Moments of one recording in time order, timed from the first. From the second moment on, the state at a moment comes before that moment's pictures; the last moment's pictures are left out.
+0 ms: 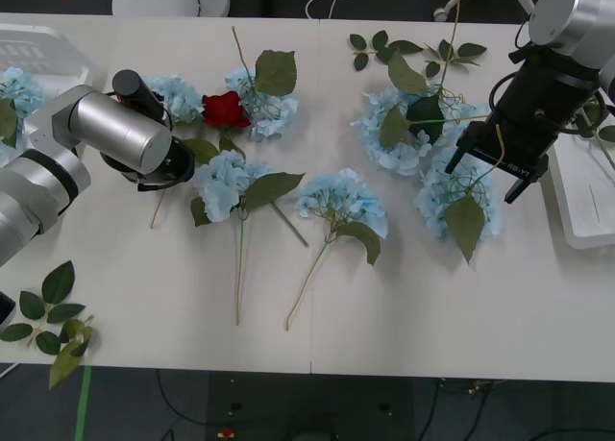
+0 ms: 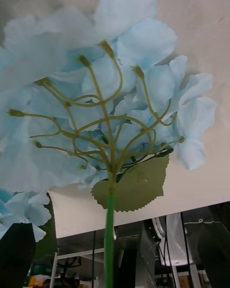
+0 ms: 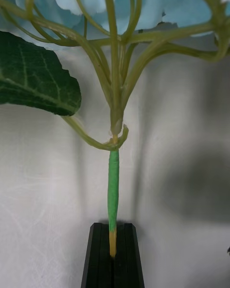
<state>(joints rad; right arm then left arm) -1.17 -0.59 0.41 -0.52 -1.04 1.68 1.02 -0.88 0.59 -0.67 -0.96 0.65 1.01 -1.04</state>
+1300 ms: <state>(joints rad) -1.17 -0.44 0.43 -0.27 -0.97 1.59 1.05 -0.78 1.12 -0.39 -1.10 0.30 1.13 -1.49</state>
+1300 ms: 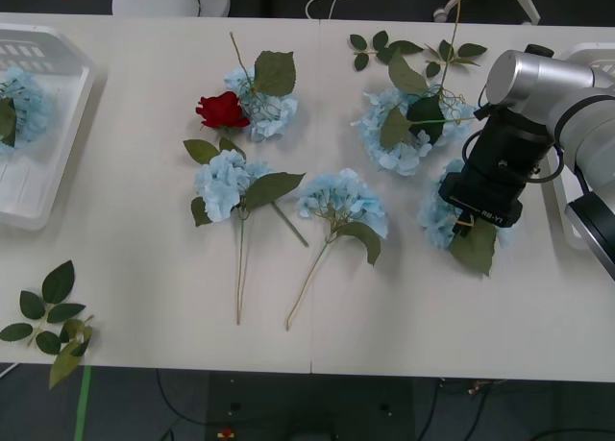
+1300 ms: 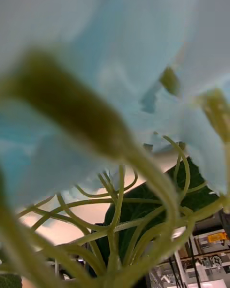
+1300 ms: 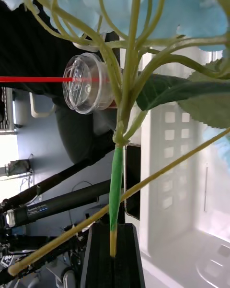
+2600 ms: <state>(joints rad) -1.09 -0.89 0.30 -1.34 -1.51 1.64 1.83 0.08 1.14 0.28 -2.01 1.13 1.25 -1.46</state>
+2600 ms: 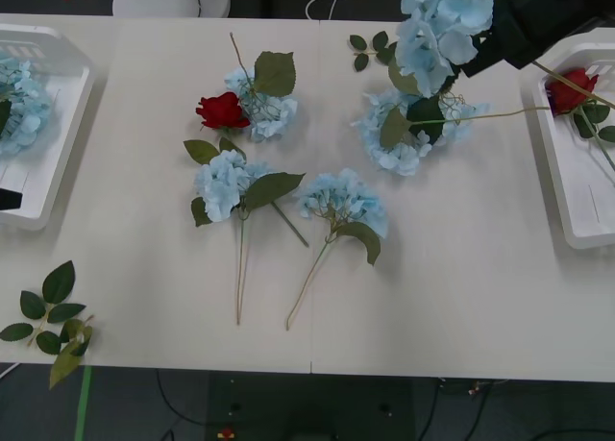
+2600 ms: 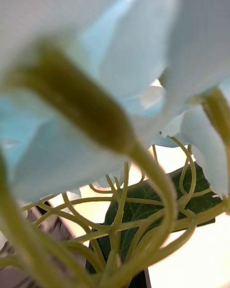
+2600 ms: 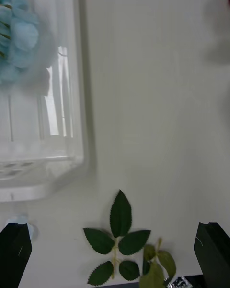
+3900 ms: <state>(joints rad) -0.98 -0.45 0.47 -1.37 -1.76 0.83 2.11 0.05 0.79 -0.18 -2.27 0.93 0.88 -1.17</state>
